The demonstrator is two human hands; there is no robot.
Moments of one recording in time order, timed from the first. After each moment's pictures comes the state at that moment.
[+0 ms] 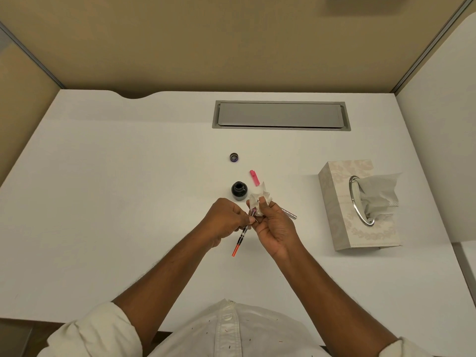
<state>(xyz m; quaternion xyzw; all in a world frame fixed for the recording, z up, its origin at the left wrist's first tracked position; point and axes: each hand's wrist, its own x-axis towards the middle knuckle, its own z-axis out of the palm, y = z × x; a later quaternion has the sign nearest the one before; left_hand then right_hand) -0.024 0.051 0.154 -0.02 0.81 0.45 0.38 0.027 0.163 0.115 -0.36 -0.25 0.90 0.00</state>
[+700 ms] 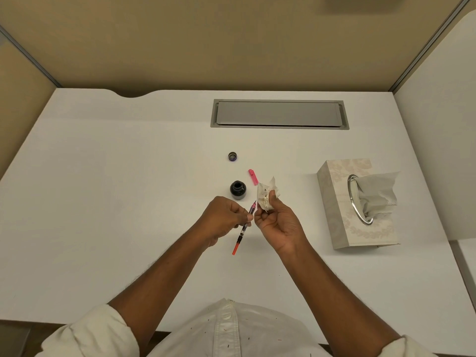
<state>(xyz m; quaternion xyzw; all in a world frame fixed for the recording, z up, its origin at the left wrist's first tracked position) -0.026 0.047 0.156 0.01 0.80 0.48 0.37 0.025 0.178 0.123 -0.41 -0.10 0.91 0.02</state>
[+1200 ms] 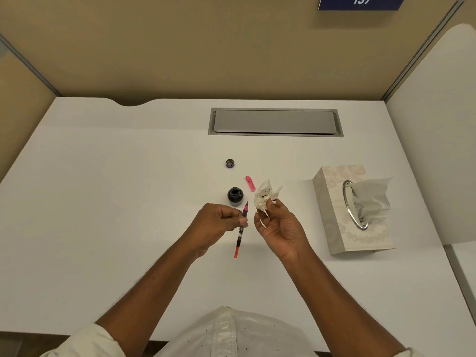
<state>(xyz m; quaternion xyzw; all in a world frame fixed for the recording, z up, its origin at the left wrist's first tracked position) -0.021 0.032 0.159 0.05 0.76 0.55 0.34 0.035 0.186 0.131 -0.36 -0.18 0.91 0.00</state>
